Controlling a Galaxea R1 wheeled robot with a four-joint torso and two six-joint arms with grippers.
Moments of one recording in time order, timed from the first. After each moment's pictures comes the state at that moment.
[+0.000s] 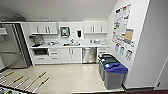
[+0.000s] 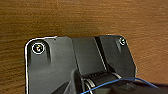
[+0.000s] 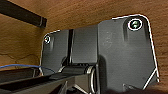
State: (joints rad) left arm 1.44 2.83 -2.37 0.16 -0.01 -0.11; right arm -1.51 2.81 -2.35 -0.16 0.03 0.23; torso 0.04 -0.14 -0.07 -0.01
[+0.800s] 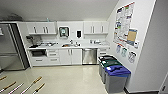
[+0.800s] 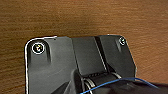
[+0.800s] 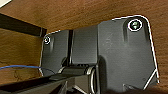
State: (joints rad) left arm 1.44 2.83 -2.37 0.16 -0.01 -0.11; right arm -1.50 2.81 -2.35 -0.16 0.03 0.23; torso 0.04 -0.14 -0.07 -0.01
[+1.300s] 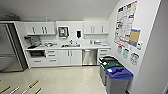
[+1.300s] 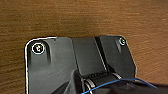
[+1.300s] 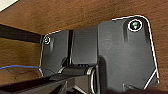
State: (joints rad) left arm 1.44 2.83 -2.37 0.16 -0.01 -0.11; right arm -1.50 2.81 -2.35 -0.16 0.03 0.23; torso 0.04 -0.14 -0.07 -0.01
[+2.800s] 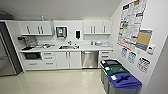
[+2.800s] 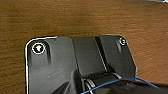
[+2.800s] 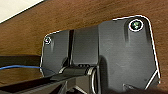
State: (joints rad) left arm 1.44 2.83 -2.37 0.16 -0.02 -0.11; right arm -1.50 2.81 -2.35 -0.16 0.03 0.23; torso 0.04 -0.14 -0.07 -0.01
